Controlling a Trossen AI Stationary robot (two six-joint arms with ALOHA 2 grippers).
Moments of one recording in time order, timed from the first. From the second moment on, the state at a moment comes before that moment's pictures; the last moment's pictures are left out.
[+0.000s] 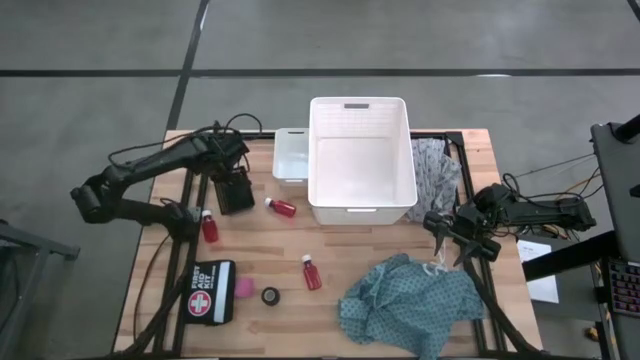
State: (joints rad) left arm 0.67 1.22 0.86 -1.10 -0.18 -0.29; right arm 0.01 0.17 0.08 0.40 -0.86 0.54
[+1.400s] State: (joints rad) left arm 0.67 1.59 0.86 -1.00 -0.20 -0.24; right arm 0.01 0.17 0.08 0.40 -0.86 0.54
